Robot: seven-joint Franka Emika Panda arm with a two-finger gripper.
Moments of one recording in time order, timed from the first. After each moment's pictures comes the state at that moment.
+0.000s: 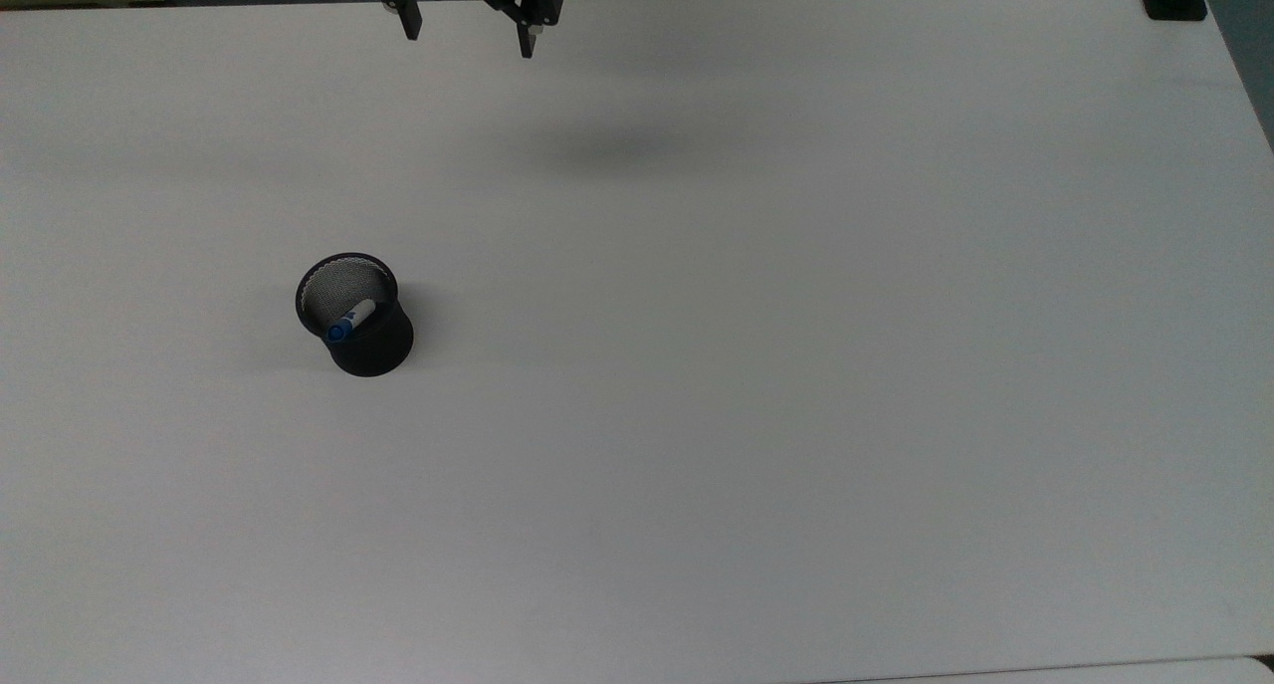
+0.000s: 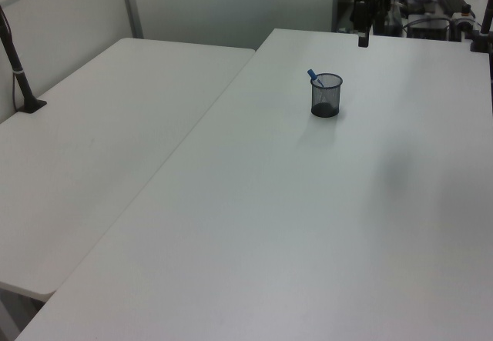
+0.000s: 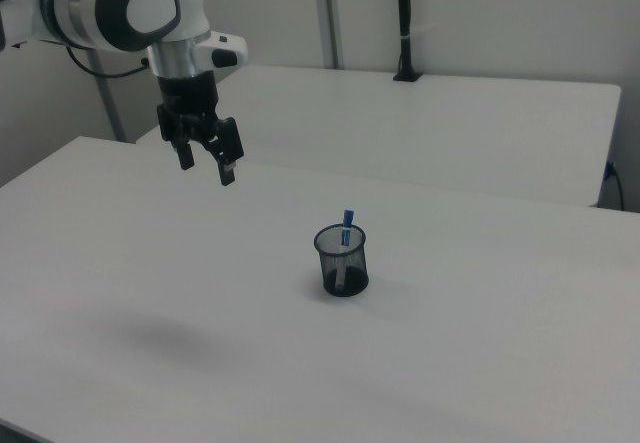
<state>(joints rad) 0.01 0.01 -0.04 -1.68 0.00 1.65 0.12</state>
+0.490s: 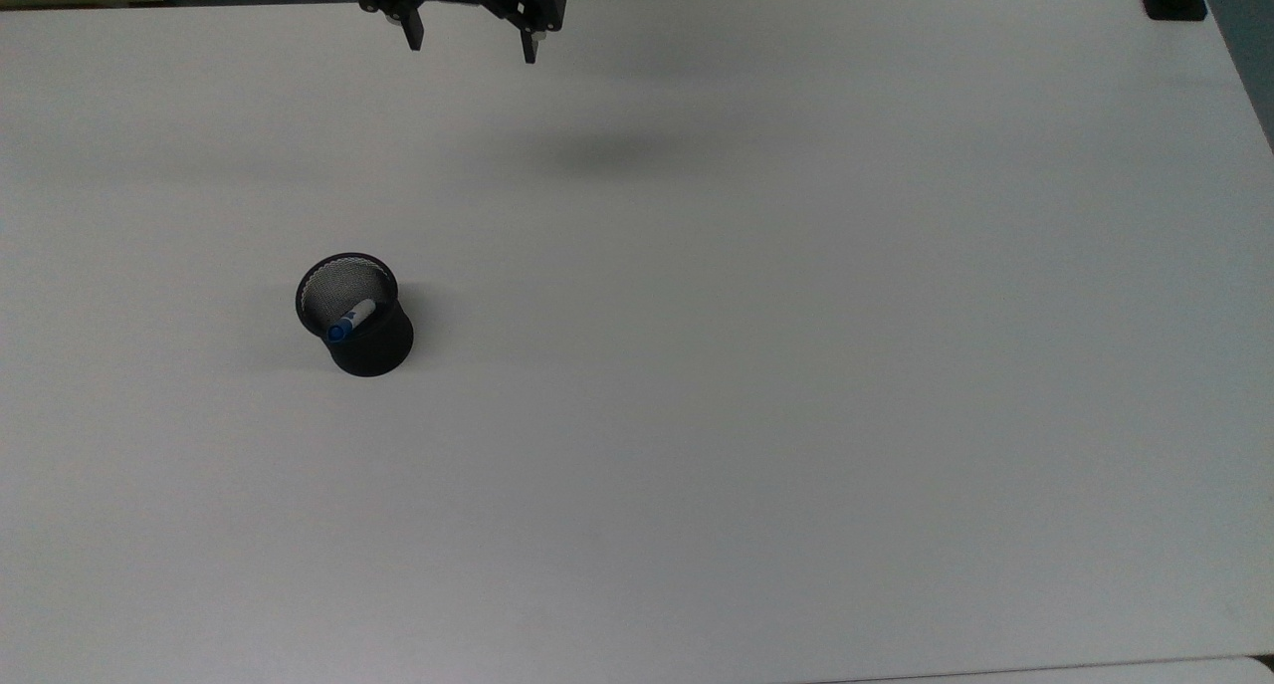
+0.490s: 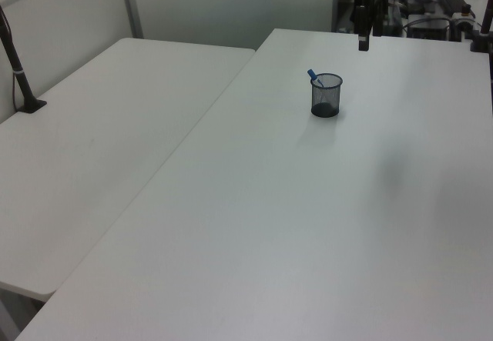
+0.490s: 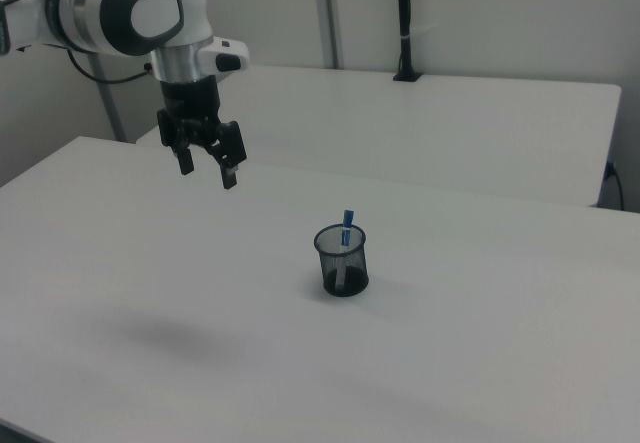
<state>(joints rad) 0.01 0.02 -0.04 -1.68 0.00 1.65 0.07</state>
